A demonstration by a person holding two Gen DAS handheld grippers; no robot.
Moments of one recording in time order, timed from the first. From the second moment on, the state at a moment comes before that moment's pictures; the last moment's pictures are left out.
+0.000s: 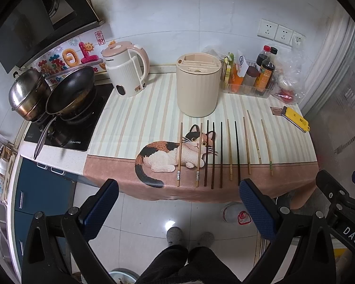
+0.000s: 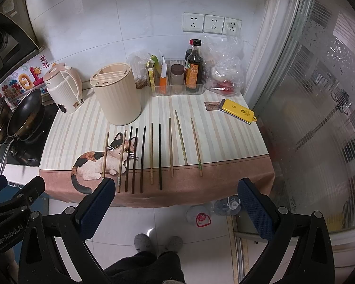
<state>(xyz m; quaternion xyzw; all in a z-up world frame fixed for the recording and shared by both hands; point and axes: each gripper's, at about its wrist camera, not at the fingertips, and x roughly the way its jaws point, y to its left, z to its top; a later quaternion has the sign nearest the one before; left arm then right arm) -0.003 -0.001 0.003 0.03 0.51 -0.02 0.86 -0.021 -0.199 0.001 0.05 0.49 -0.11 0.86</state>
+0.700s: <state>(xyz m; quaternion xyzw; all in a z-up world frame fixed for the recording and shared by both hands) -0.002 -0.002 0.005 0.03 0.51 -0.02 0.86 -0.023 -0.200 0.005 0.05 0.49 -0.11 0.86</state>
